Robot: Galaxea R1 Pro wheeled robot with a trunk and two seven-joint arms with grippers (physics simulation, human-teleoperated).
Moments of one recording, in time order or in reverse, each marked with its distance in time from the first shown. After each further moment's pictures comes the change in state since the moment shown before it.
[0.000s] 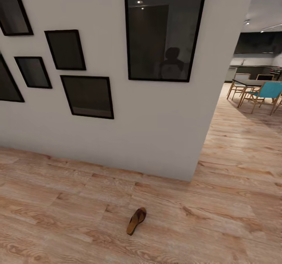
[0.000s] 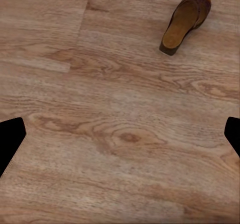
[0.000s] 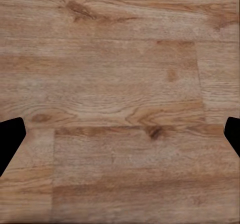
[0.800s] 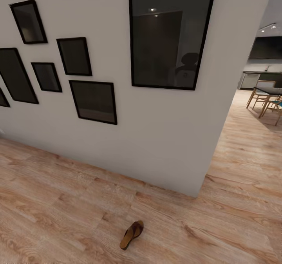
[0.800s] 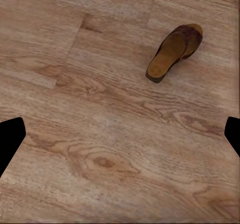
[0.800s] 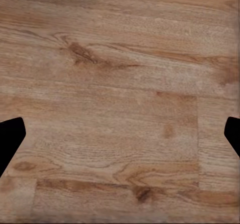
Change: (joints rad) left arm 0.000 0.000 0.000 0.000 -0.002 0.000 -0.001; right arm 0.000 0.000 0.000 0.000 0.000 0.000 0.000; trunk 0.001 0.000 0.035
